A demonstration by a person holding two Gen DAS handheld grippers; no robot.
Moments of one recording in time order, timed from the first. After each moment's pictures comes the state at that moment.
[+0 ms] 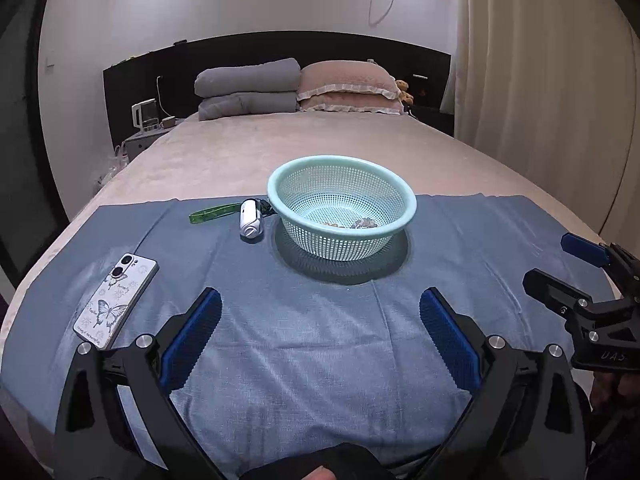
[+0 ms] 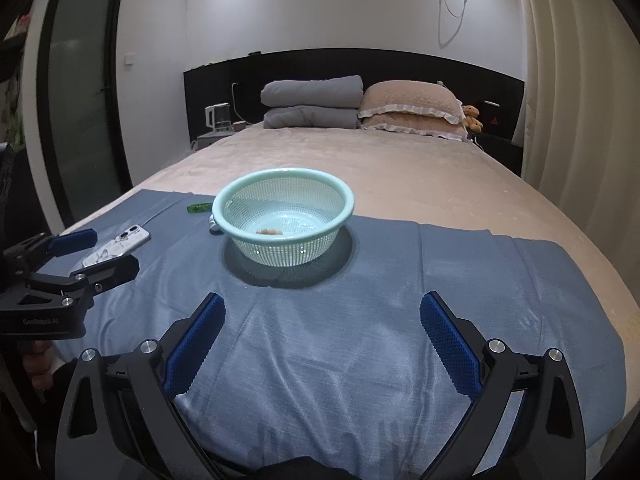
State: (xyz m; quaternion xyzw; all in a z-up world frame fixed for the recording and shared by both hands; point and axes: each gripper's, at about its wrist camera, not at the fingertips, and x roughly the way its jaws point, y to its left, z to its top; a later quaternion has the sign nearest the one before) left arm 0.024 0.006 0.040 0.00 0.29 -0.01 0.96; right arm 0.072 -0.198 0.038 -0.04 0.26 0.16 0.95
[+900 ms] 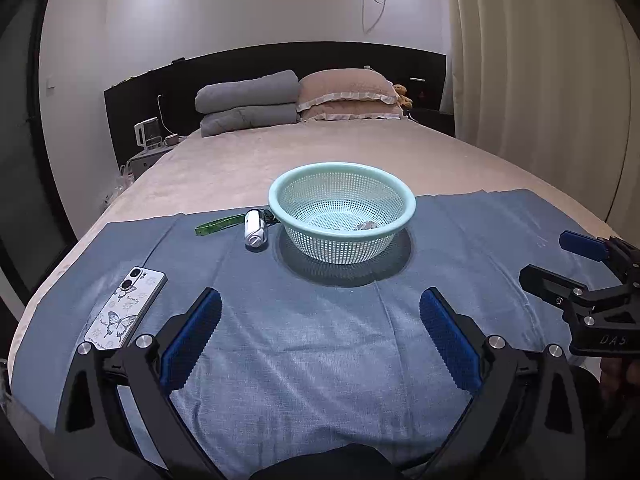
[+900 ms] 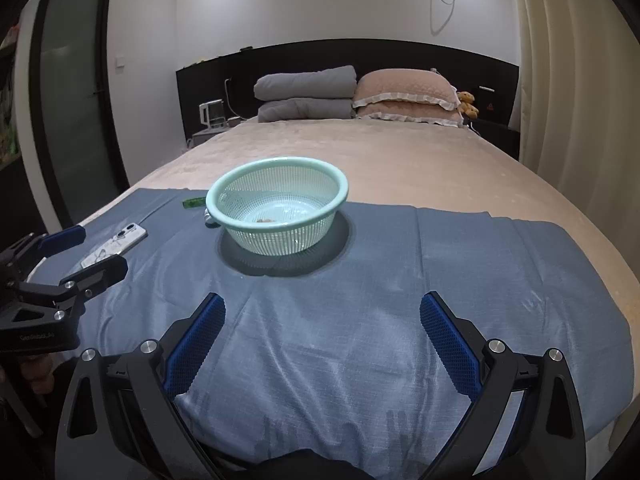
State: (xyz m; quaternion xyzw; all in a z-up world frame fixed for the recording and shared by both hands) left arm 0.016 -0.009 0.042 0.02 0.26 0.00 0.96; right arm 0.070 -0.209 0.026 -0.03 0.28 0.16 0.95
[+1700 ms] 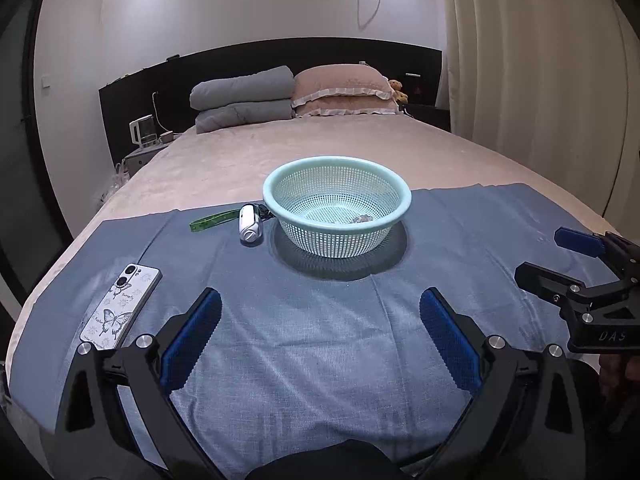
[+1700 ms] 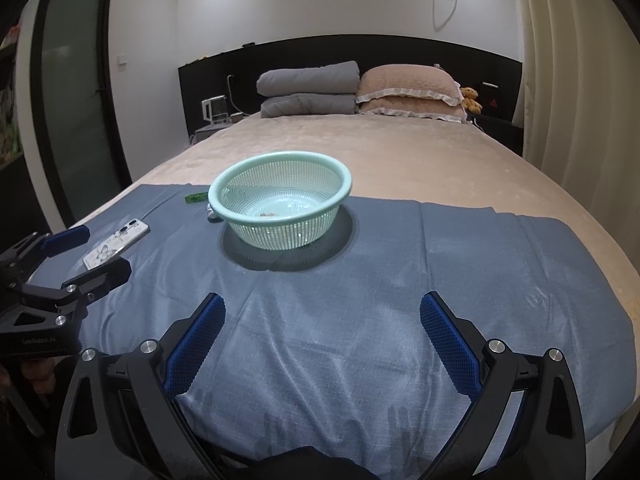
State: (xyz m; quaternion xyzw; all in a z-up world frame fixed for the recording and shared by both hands) left arm 0.020 -0.013 0.039 0.02 0.28 0.00 0.96; right arm 0.074 -0.208 0.023 -0.03 0.29 0.17 0.94
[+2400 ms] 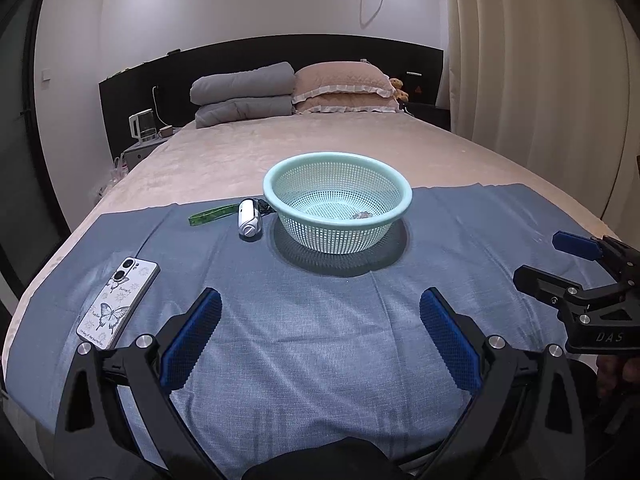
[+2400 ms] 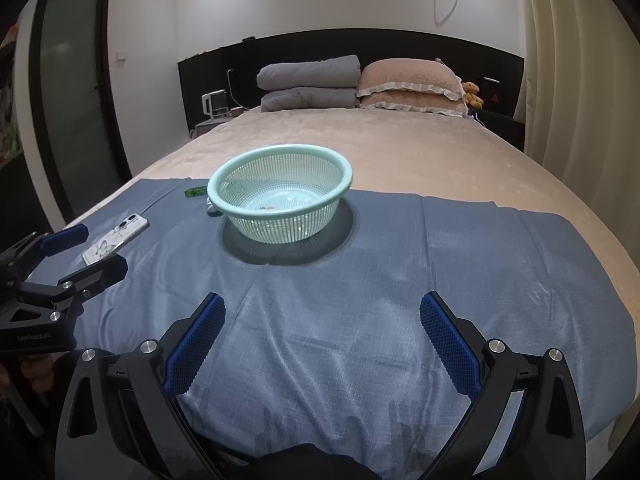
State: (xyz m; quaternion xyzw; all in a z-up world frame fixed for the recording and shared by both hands) left arm 0.023 -0.008 0.037 0.01 0.28 -0.01 0.96; right arm 0.078 -0.206 0.020 -0.03 0.30 0.17 0.94
